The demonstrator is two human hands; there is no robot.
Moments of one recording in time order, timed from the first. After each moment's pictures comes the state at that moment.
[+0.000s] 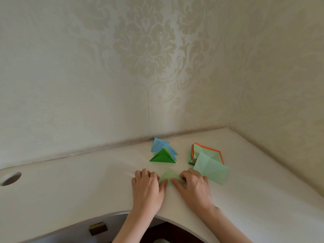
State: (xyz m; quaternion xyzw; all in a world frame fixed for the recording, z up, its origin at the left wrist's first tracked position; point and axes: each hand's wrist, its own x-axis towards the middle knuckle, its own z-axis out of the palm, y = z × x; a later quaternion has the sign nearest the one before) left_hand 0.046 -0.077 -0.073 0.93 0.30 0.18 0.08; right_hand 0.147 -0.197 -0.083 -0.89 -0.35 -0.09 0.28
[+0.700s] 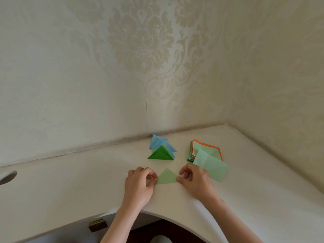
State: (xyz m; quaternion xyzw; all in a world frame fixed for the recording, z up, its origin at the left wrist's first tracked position) left_hand 0.039 -0.054 -0.071 0.90 0.28 0.18 0.29; right_hand 0.167 -0.205 -0.071 -0.86 -0.31 0.08 0.41
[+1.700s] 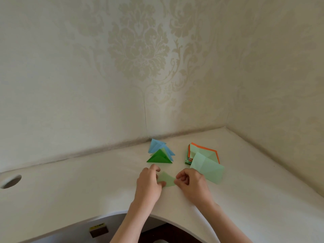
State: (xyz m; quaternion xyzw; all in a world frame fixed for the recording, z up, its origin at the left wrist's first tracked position) left_hand 0.064 -0.076 -0.058 0.89 0.30 0.16 0.29; right_hand 0.162 -0.205 -0.079 -0.84 -0.31 0.04 0.44
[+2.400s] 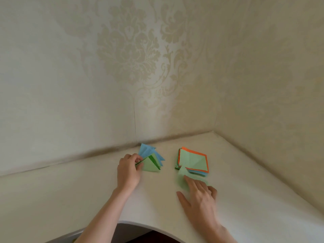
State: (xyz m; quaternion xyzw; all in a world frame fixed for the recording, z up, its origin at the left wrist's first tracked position) left_hand 0.113 -0.005 -0.083 0.86 0.27 0.32 0.29; right_hand 0.154 -0.247 -0.104 -0.89 -0.30 -0.28 0.20
